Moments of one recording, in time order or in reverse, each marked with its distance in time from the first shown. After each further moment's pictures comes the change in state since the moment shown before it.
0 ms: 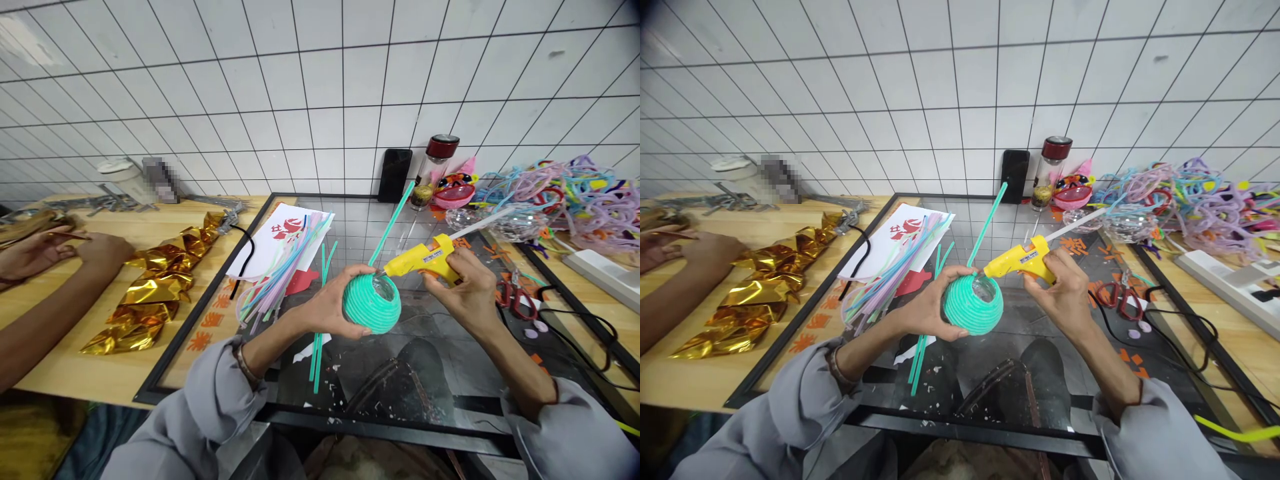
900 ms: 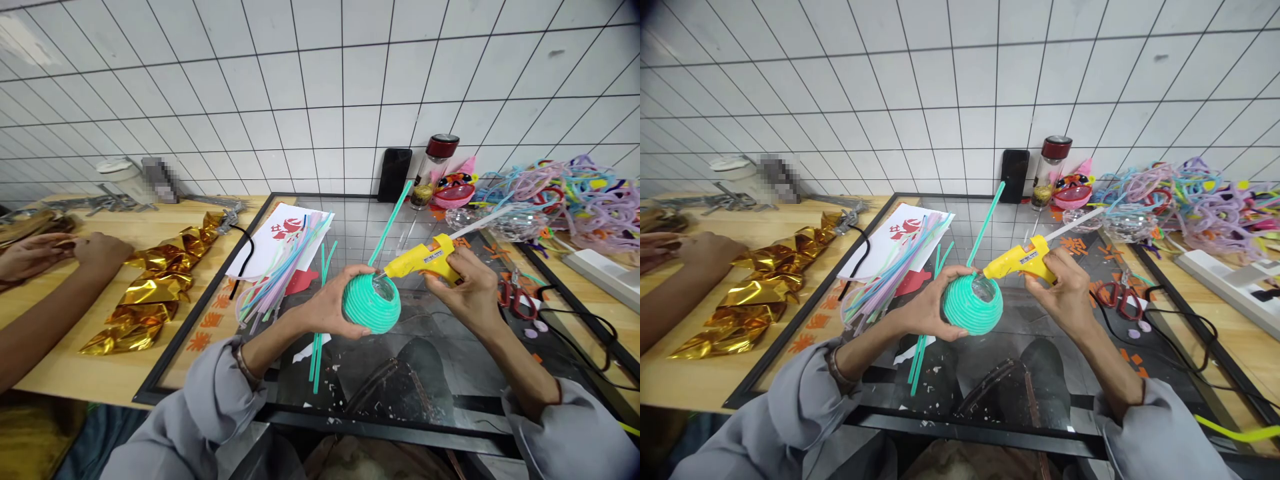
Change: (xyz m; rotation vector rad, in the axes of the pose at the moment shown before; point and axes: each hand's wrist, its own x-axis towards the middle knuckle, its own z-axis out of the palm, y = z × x) left_hand -0.001 0.000 0.000 -0.002 0.002 0.007; right_hand -0.001 0.005 -0.003 -0.009 -0.050 -0.047
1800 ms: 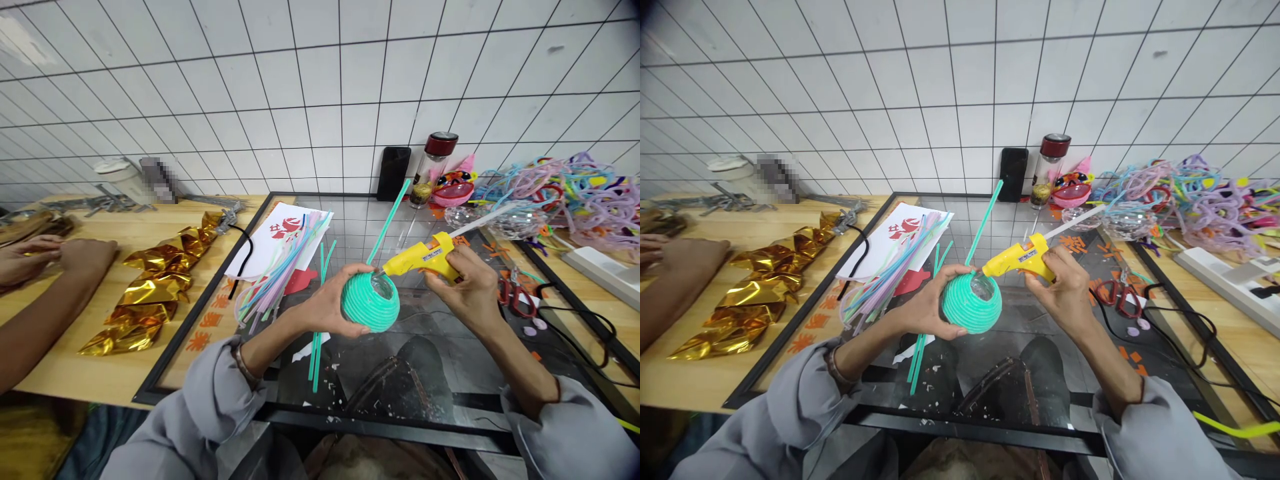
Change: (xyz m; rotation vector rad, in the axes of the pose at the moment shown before) left_hand -0.001 -0.003 0.001 0.001 0.012 0.034; right_hand 0.003 -0.003 -0.002 -0.006 0.011 0.023
